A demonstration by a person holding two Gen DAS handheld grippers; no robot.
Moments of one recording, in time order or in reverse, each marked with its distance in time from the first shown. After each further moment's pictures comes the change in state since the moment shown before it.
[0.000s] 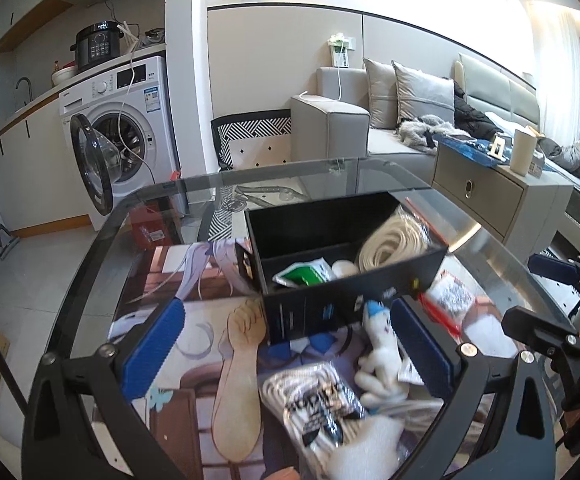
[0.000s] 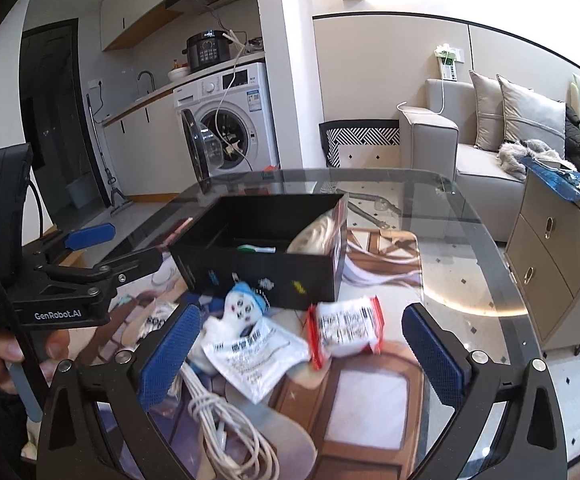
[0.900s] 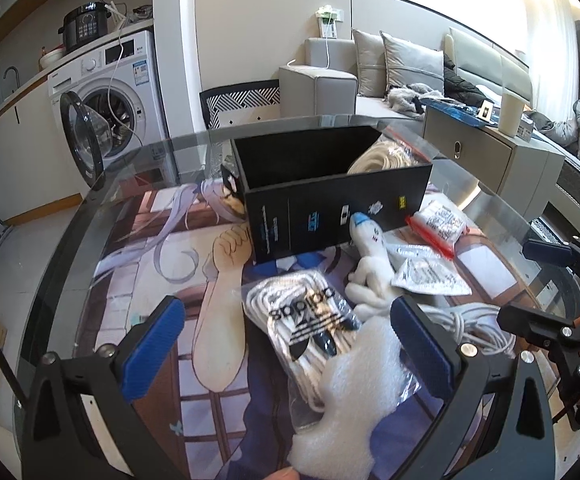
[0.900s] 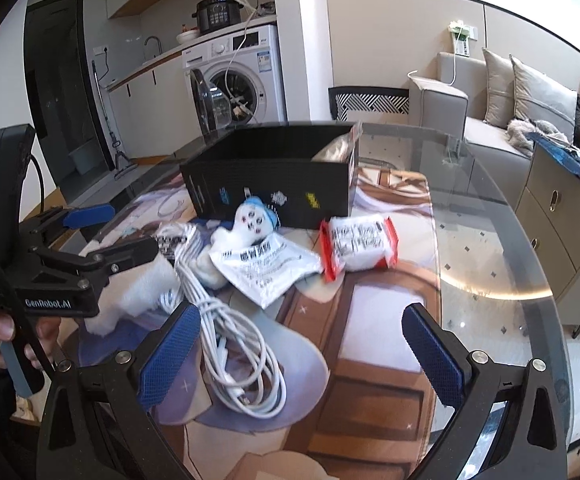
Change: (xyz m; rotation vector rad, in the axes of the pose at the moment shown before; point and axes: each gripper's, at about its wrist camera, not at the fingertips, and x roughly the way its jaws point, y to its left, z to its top) left arm -0.004 -0.005 -0.049 0.021 0.099 -0.029; right arm 0.003 0.011 -0.049 -0.040 0.133 0.018
